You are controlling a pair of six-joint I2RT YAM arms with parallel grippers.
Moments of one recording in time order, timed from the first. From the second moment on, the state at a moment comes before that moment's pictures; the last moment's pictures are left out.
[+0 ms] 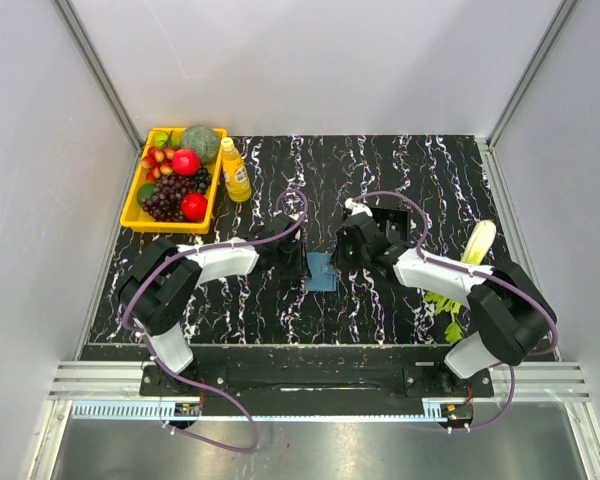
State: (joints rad) left arm -0.70 1.73 0.94 -0.18 0.15 -0.71; right arm 0.71 1.53 0.83 -0.07 0.04 0.61
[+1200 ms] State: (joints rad) left arm -0.70 1.74 0.95 -0.19 0.16 -0.71; right arm 0.66 1.66 0.85 -0.02 -0.06 0.58
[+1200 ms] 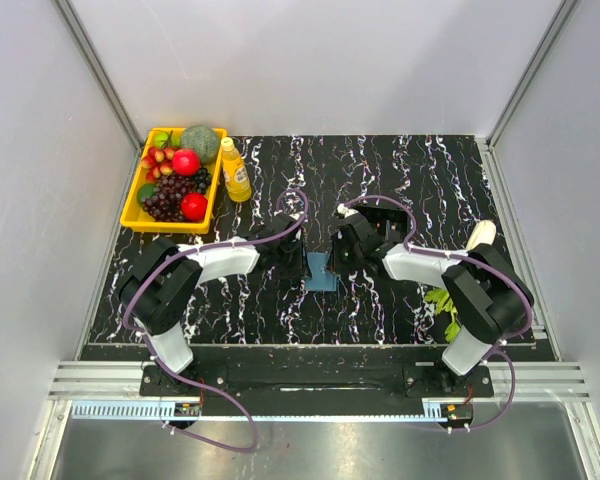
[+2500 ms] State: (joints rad) left arm -0.70 1.74 0.96 -0.19 0.16 -0.71; right arm 0.64 1.67 0.89 -0.07 -0.05 0.57
